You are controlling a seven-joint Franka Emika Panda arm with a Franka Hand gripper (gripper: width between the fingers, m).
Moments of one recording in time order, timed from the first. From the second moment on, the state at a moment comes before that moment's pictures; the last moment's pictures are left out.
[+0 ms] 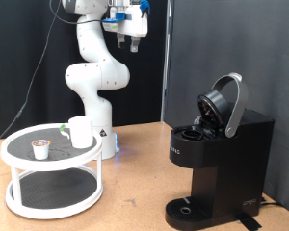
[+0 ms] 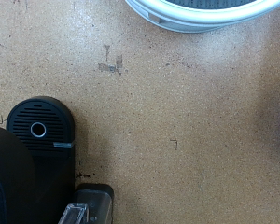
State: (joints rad) arm -0.04 -0.78 0.02 -2.35 0.03 1.58 2.33
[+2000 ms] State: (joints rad) arm -0.16 -0.63 -0.34 -2.26 -0.17 1.62 2.01
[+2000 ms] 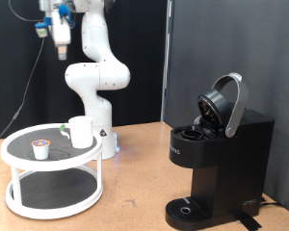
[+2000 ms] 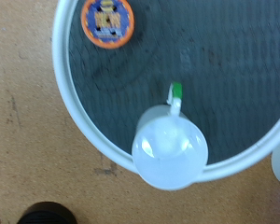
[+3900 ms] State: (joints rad) arm -0.18 -0.43 -0.46 -2.47 -0.17 2.07 1.92
